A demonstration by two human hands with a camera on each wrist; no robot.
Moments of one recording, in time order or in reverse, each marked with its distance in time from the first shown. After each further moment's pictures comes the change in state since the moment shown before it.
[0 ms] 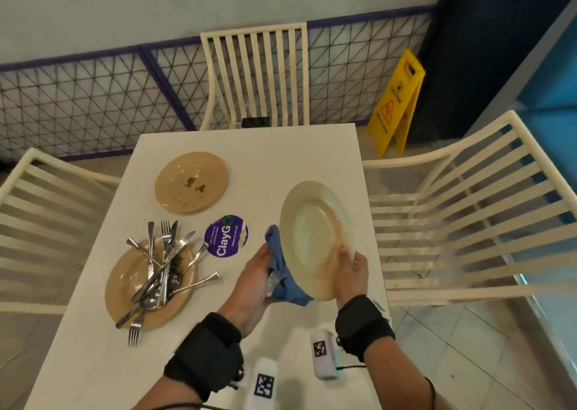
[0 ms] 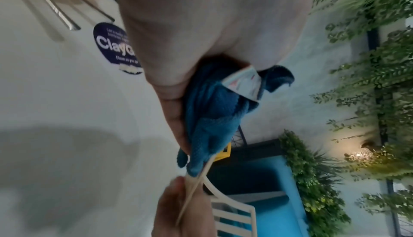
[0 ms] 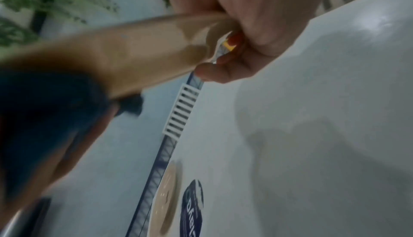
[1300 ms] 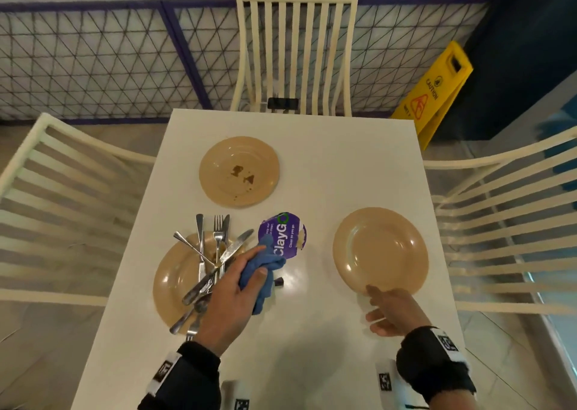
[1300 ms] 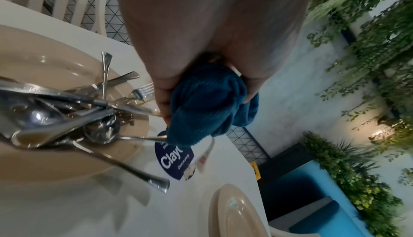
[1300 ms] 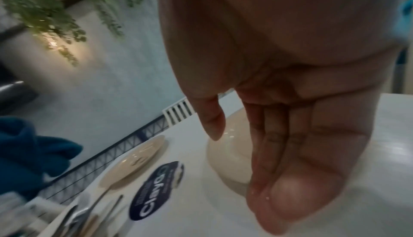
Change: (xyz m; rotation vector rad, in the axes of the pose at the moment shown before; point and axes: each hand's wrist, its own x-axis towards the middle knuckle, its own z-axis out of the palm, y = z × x) left_hand 0.014 0.014 -0.217 0.359 0.104 0.308; right_hand -0.063 -0.015 0.062 -0.667 -0.219 0.364
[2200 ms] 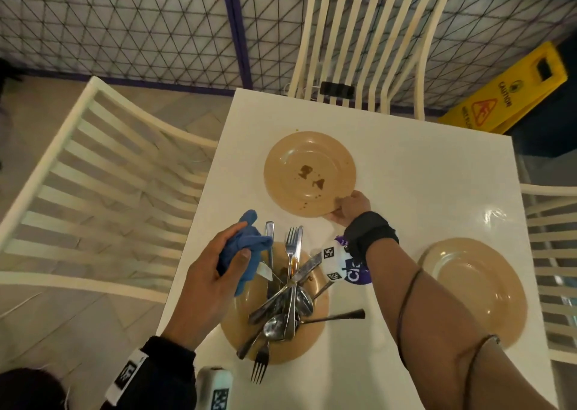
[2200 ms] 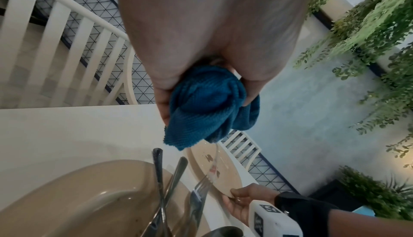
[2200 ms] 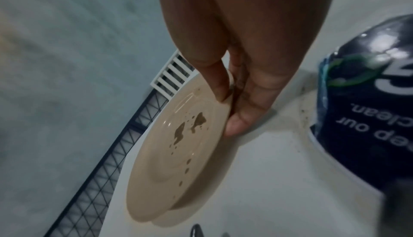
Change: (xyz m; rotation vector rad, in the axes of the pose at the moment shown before) left_hand 0.059 -0.019 -0.187 0.083 0.129 0.067; right_hand 0.123 -0.253 0.222 0.425 -0.023 -0.216
